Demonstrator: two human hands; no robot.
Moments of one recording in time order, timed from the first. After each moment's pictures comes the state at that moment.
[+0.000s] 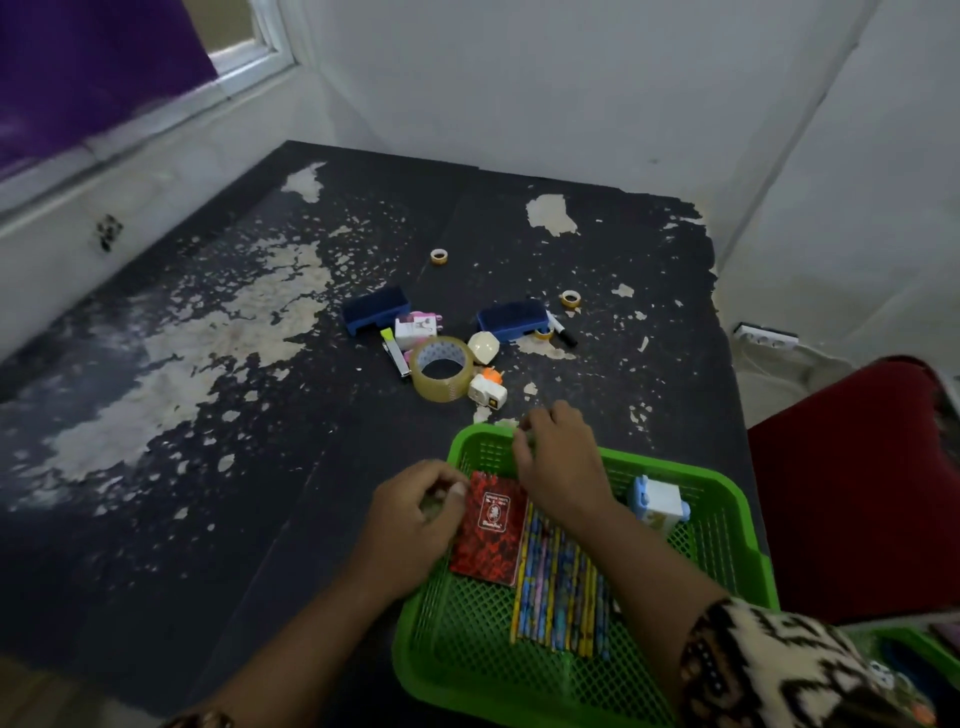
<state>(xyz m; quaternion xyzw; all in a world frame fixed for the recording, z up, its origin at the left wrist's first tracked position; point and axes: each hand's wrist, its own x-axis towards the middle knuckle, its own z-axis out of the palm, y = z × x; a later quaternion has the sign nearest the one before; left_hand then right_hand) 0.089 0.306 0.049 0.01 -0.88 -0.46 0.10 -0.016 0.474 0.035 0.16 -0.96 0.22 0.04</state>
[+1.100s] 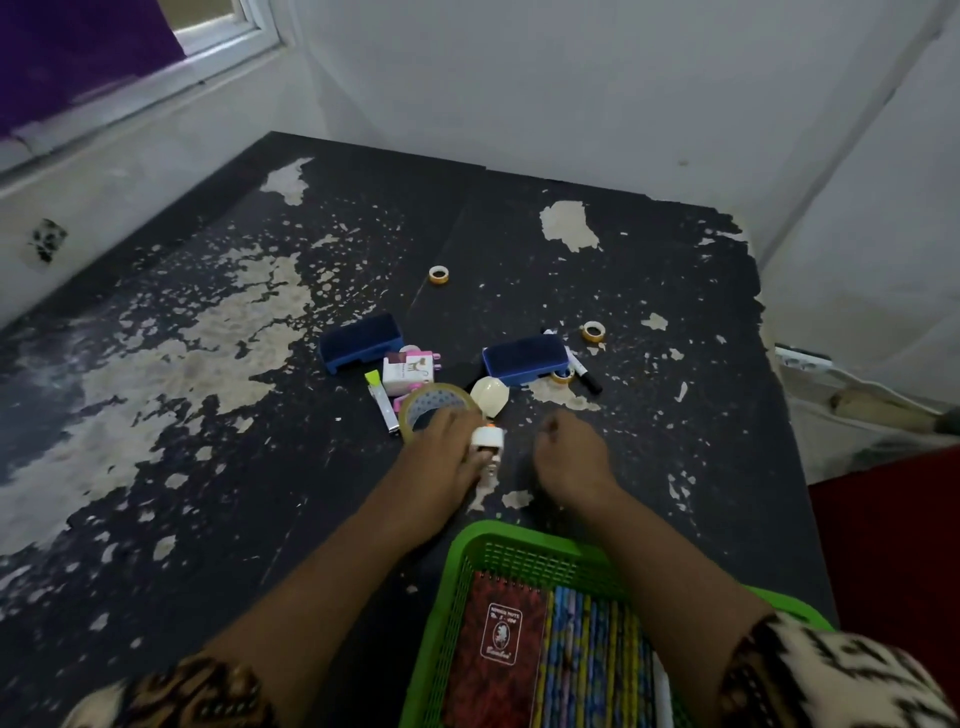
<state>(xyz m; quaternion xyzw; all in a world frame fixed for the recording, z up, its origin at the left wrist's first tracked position) -0.086 0.275 0.020 -0.04 -0.95 -0.31 0.00 -0.151 0.439 0.013 -0.03 -0.93 0.33 -0.15</state>
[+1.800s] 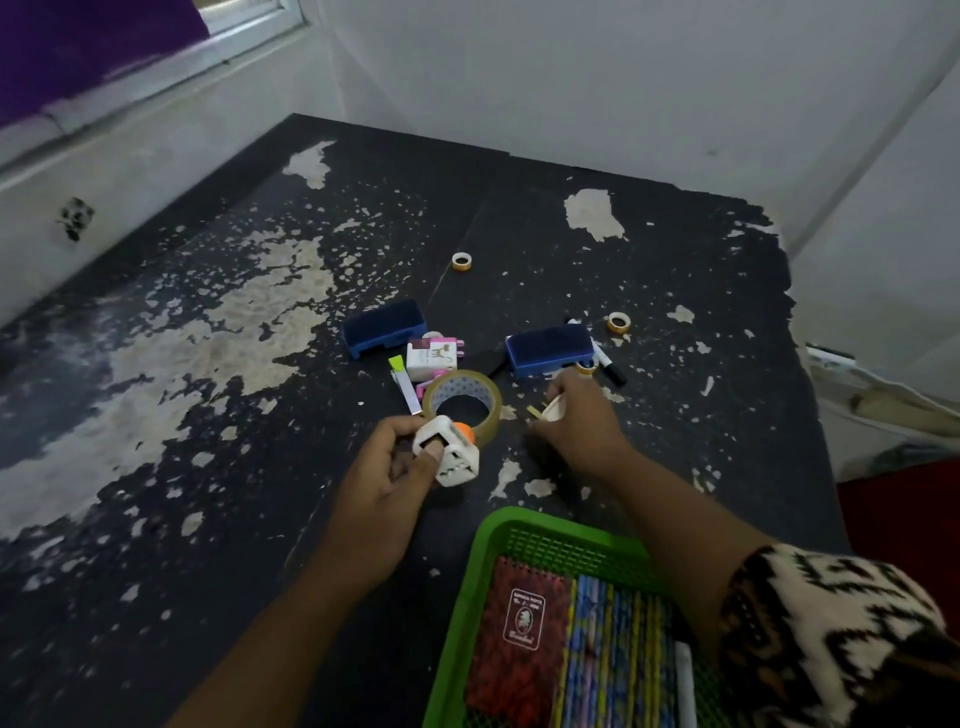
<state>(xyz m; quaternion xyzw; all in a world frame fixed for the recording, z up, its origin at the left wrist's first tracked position) -0.016 0.252 0.056 0.17 -0.77 -0.61 0.07 -0.180 0.433 -0.004 0.09 -0.93 0.35 -0.09</state>
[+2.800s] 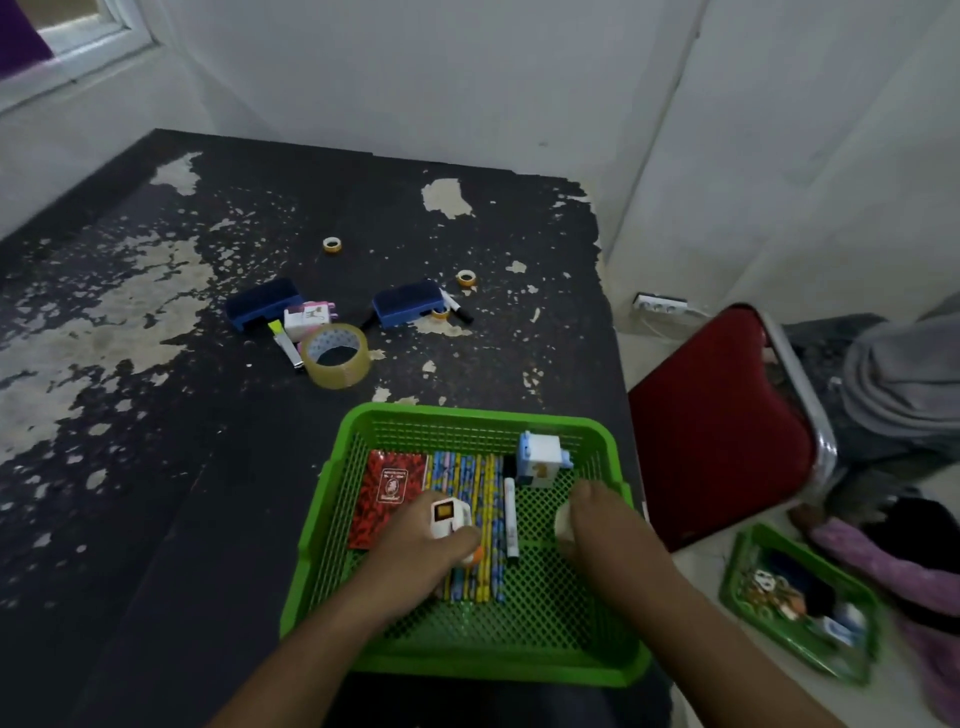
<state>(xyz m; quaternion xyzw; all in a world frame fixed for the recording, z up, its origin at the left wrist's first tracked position) 0.113 0.416 0.068 0.11 -0.80 -0.55 -0.22 0.082 0.631 0.049 0.10 -0.99 0.05 -0.13</state>
